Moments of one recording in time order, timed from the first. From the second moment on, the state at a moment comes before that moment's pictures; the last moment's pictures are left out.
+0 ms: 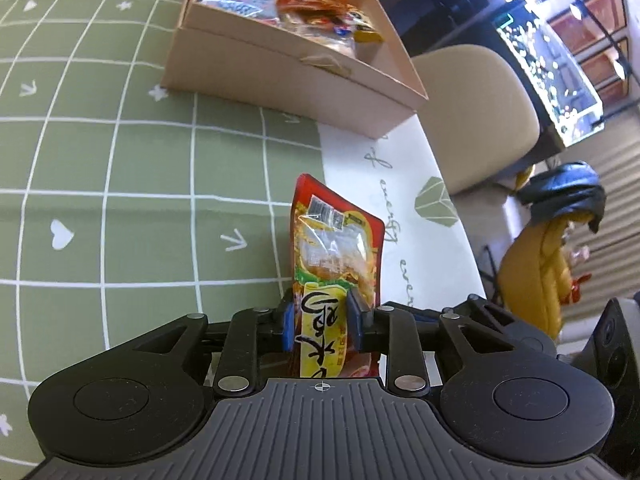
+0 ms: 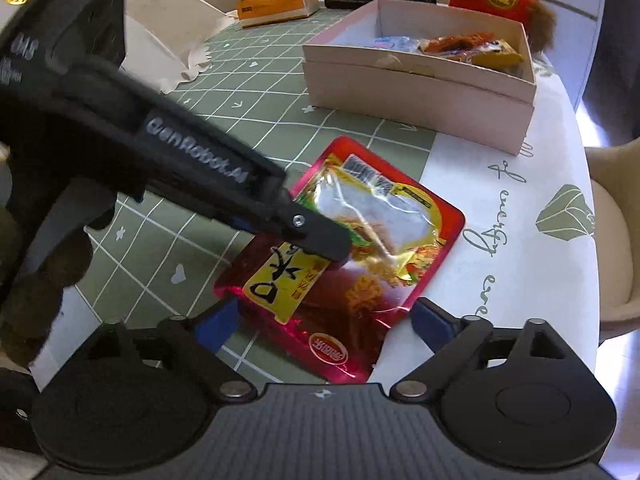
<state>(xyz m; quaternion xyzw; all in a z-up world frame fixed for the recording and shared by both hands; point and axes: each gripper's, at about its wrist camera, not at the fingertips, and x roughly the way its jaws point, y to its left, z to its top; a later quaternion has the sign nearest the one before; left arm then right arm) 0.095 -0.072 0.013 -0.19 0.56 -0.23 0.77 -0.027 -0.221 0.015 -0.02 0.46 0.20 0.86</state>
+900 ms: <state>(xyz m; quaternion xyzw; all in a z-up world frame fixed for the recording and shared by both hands) 0.096 -0.070 0.014 -0.24 0.55 -0.25 0.76 -0.034 -0.217 0.019 -0.06 0.43 0.19 0.88</state>
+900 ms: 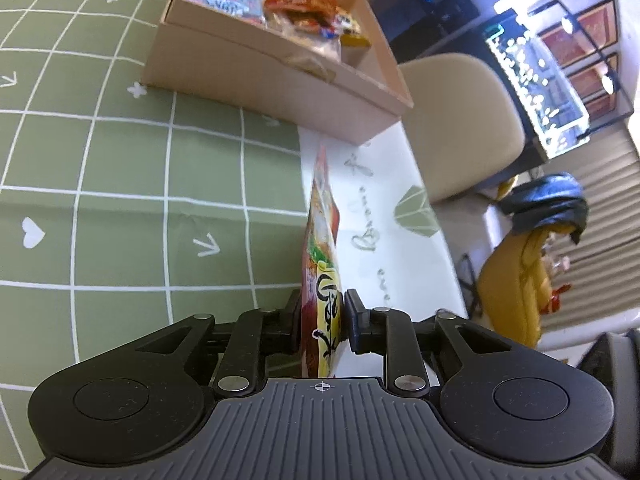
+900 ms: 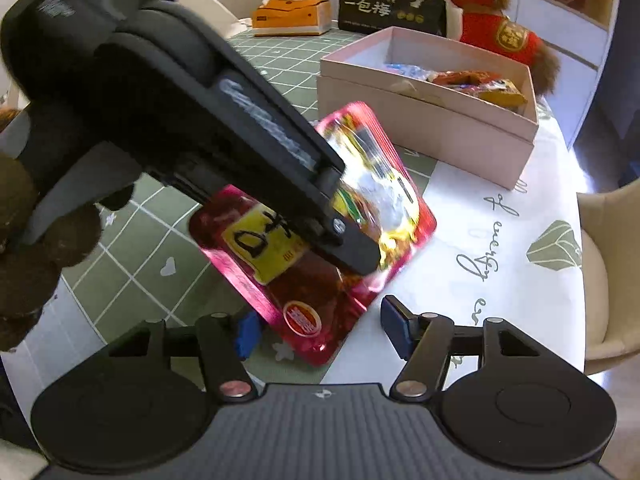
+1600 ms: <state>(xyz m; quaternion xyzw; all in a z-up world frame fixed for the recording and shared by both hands) 0.257 -0.056 0.125 -0.24 0.47 -0.23 0.82 0.001 -0.215 0.077 -0.03 0.40 0.17 0.90</state>
